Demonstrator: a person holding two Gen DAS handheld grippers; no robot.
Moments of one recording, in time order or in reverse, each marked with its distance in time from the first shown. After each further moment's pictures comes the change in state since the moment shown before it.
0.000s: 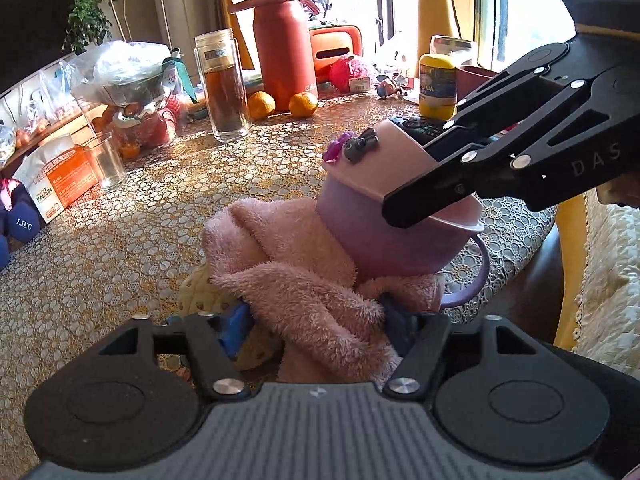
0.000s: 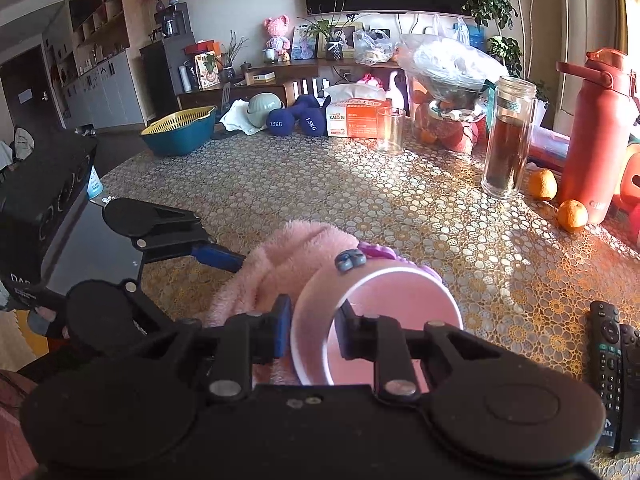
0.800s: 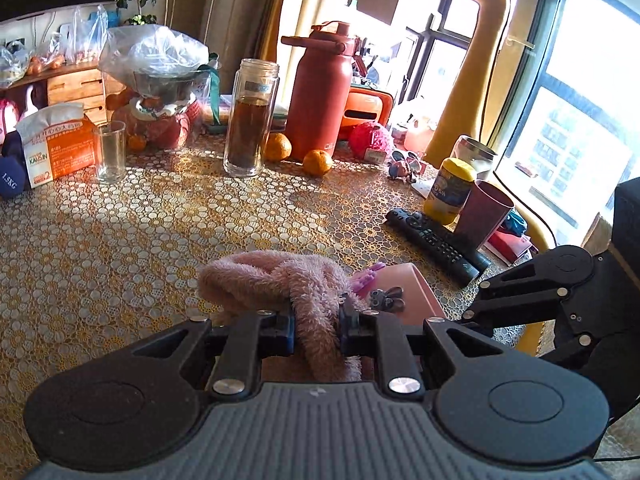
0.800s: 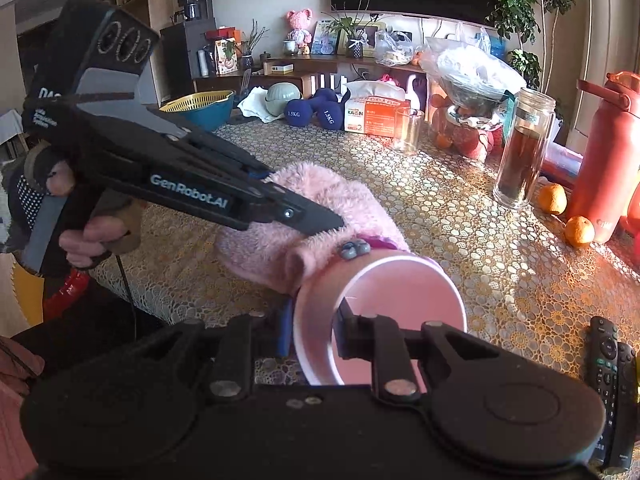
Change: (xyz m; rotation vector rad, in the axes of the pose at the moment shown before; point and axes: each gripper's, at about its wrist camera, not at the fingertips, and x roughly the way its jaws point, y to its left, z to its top) left arm -0.003 0.052 0.048 -0.334 -0.093 -0.136; right arm 0.000 0.011 -0.009 -0.090 0.015 0.005
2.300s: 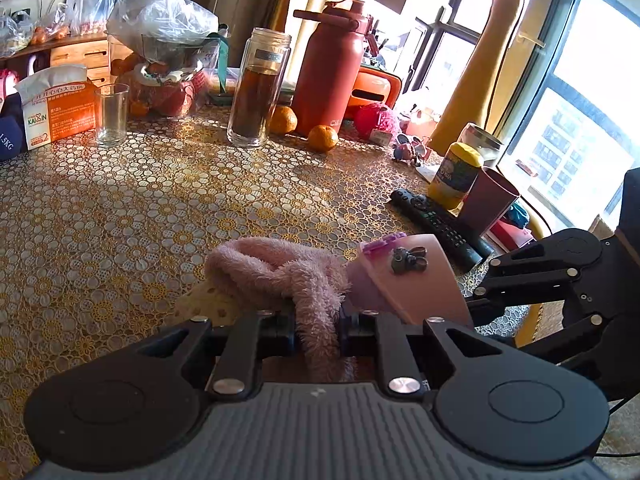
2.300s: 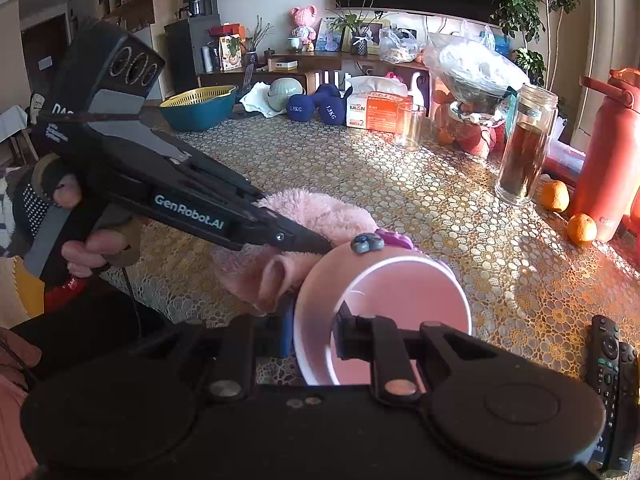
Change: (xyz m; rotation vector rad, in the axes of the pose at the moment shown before) left arm 0.012 0.011 -0.020 -0.047 0.049 -0.011; right arm 0.001 -0.004 -0.004 -0.012 0.009 0.014
